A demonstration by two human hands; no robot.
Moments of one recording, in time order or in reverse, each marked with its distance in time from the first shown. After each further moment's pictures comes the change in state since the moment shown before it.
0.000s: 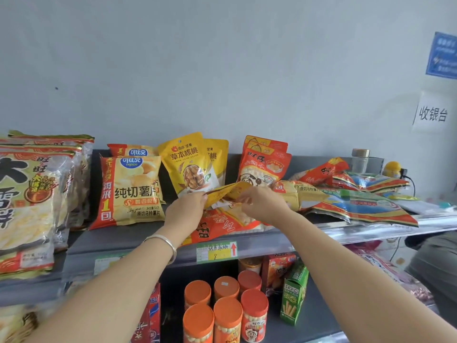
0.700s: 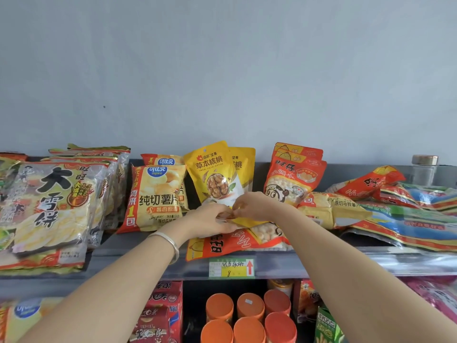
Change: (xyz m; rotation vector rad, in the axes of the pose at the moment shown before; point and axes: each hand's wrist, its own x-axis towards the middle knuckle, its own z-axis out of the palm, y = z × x) left_hand 0.016 0.005 -0.020 -0.084 -0.459 0.056; right_hand 0.067 -0.014 0.014 0.015 -0.291 -0.233
